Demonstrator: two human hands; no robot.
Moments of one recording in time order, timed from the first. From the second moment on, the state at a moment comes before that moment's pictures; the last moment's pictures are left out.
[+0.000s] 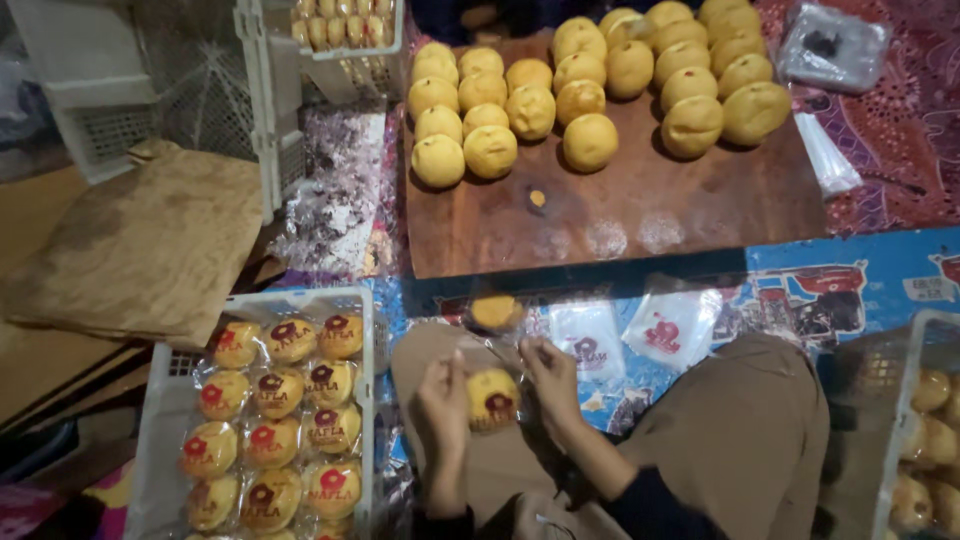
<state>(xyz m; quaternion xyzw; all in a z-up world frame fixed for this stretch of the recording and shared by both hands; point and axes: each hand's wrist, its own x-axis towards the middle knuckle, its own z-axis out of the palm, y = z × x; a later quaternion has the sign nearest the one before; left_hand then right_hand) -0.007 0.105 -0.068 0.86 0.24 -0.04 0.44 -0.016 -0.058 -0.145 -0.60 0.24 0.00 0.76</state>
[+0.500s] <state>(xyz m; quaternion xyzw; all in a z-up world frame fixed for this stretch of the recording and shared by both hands) 0.045 0.144 -0.161 0.82 0.12 0.10 0.55 0.014 -0.132 -0.261 -0.81 0.19 0.08 0.54</state>
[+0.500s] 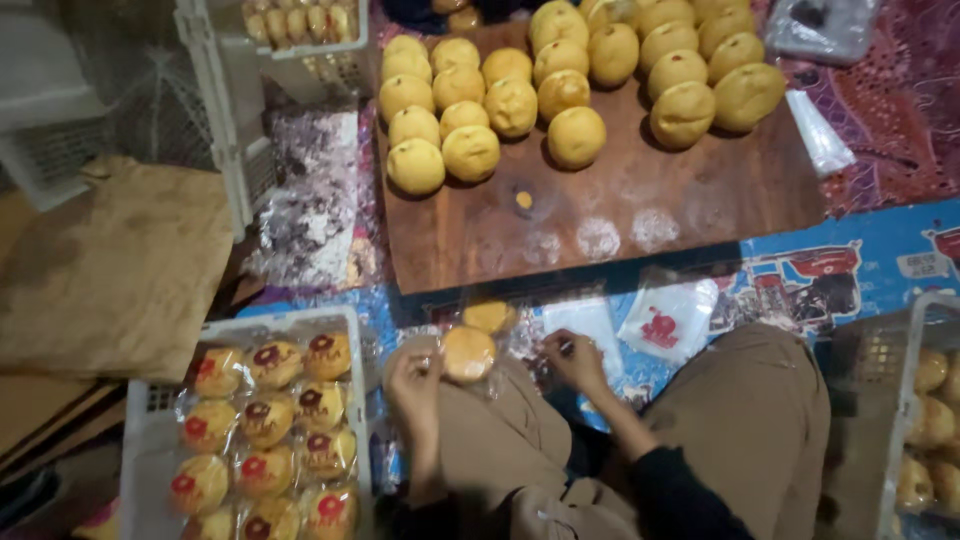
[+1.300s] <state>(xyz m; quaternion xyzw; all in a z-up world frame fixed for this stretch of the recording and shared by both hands) 0.005 -0.057 -0.096 0.69 -0.27 -0.29 0.60 -0.104 -0.238 -0.077 -0.54 0.07 -0.01 0.84</state>
